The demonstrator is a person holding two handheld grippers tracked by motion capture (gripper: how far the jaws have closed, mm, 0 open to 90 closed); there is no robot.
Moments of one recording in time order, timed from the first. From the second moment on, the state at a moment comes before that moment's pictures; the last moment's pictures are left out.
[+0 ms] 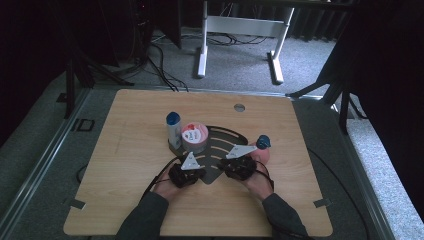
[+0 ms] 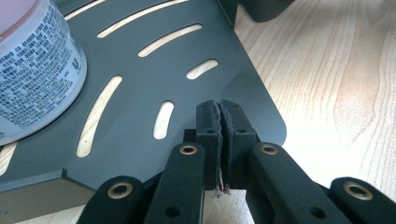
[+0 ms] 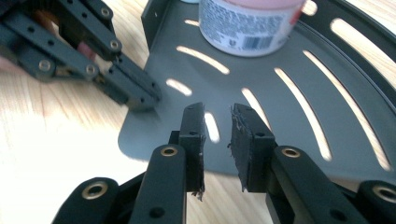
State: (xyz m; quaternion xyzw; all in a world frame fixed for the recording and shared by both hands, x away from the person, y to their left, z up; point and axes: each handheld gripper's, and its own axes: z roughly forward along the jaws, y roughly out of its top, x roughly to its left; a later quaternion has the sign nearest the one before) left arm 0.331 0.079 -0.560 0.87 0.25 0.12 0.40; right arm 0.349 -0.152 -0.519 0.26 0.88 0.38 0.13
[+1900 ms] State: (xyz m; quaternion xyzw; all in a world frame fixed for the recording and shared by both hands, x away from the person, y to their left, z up) left arm 0.357 0.071 -0.559 0.86 0.31 0.13 0.39; right arm 0.333 -0.281 -0.478 0.34 0.83 0.41 0.19
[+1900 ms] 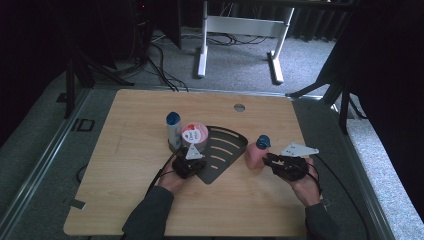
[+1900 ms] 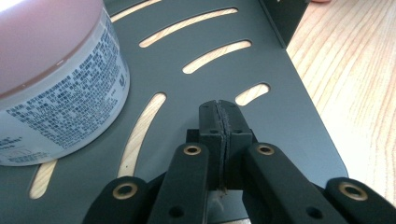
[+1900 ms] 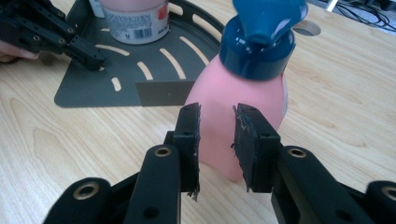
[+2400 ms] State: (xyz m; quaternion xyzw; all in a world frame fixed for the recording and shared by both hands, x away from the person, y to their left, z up) left arm 0.356 0.075 -0.559 0.86 0.31 0.13 0.39; right arm 0.350 -0.283 -0.471 0.35 0.81 0.42 0.20
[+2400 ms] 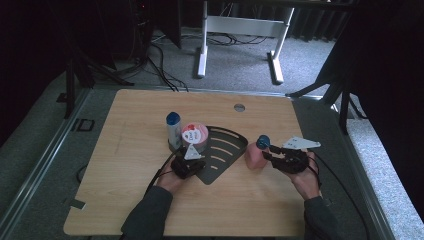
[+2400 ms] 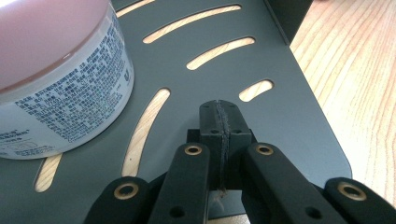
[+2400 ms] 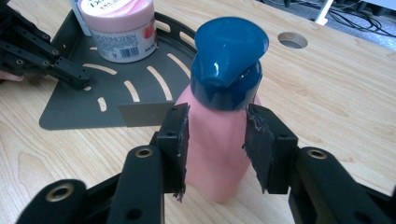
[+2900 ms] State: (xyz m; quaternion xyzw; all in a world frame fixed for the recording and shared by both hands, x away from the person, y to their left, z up) left arm 0.356 0.075 -0.559 0.86 0.31 0.13 0.39; right arm 0.365 -0.283 -0.466 0.33 0.81 0.44 0.19
